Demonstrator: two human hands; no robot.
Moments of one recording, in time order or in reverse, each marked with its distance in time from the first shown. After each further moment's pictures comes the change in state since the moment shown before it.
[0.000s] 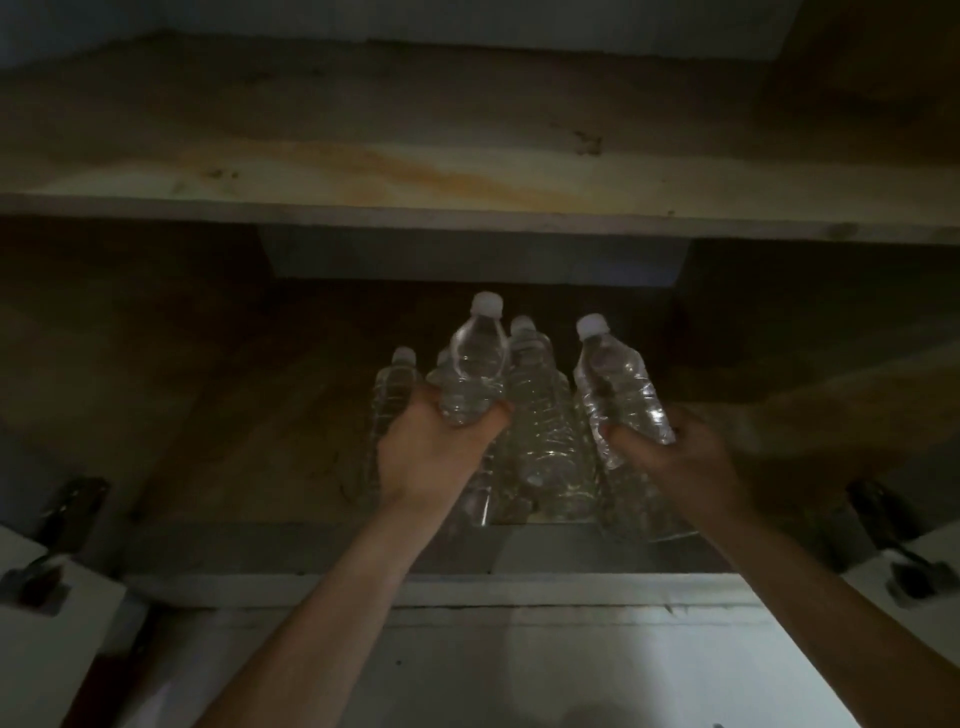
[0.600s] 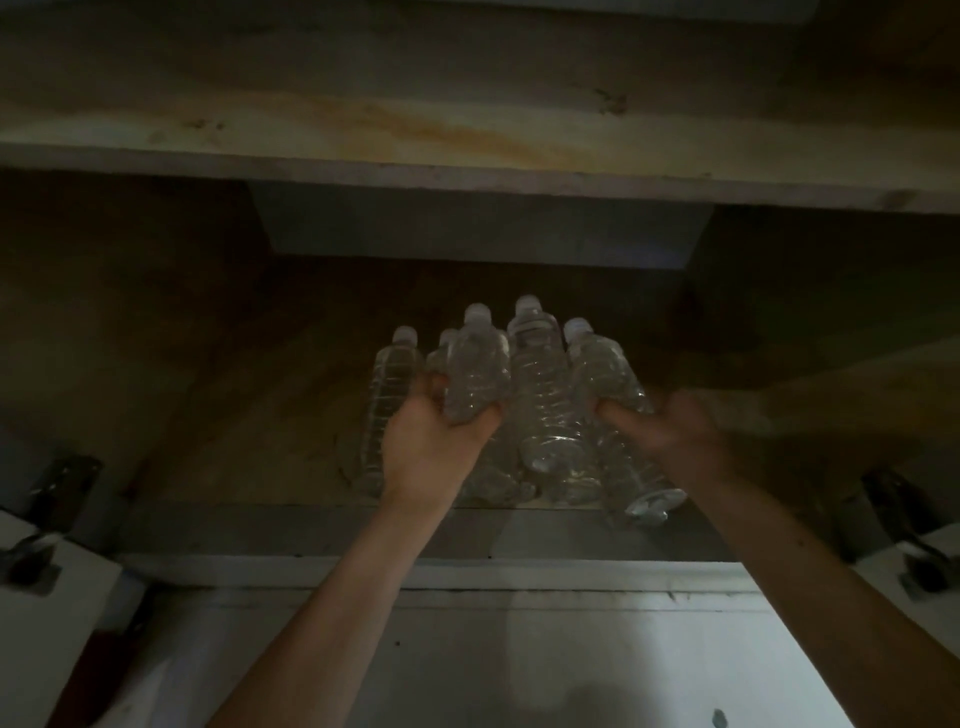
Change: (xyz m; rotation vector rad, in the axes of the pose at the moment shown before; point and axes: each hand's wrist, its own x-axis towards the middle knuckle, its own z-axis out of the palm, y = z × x) left_hand 0.006 -0.022 0.010 -0.088 0.039 0.048; right_hand 0.017 -0.012 0.012 -0.107 -0.070 0.042
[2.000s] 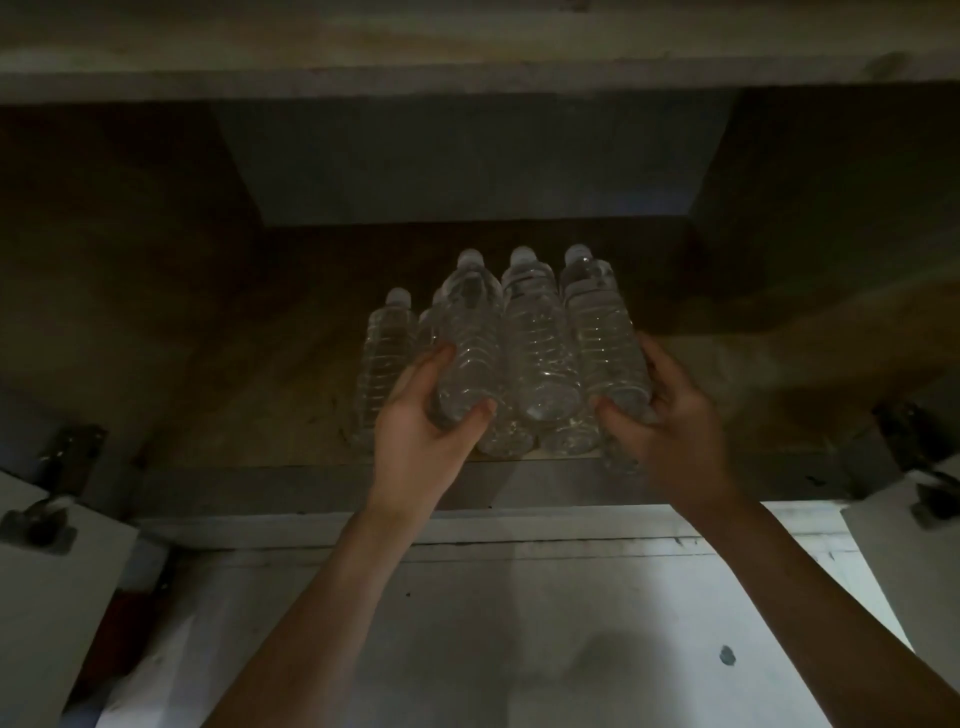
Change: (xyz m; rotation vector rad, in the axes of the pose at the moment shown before) left_hand -0.024 -0.043 0.001 -0.053 -0.044 0.284; right_hand -0.035 0.049 0.015 0.094 0.096 -0.371
